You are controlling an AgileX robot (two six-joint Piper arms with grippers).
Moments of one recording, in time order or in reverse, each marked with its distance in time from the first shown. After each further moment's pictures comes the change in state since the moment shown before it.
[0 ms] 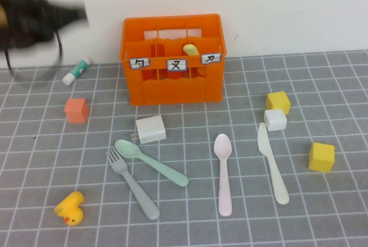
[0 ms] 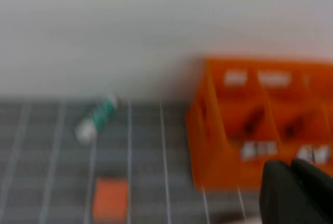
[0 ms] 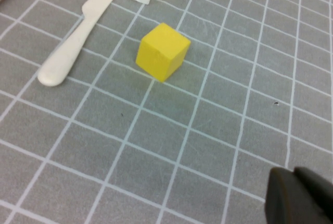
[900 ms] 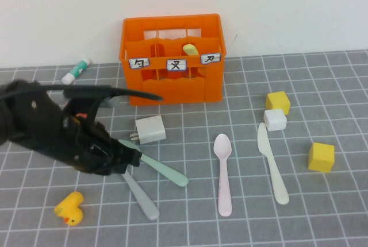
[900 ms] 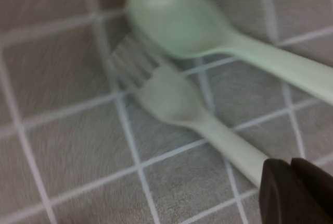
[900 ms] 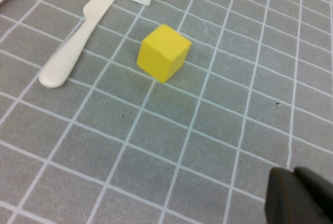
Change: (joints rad) right arm 0.000 0.000 0.000 0.008 -0.001 -0.002; left arm 0.000 0.248 0.273 -0.616 0.141 0.688
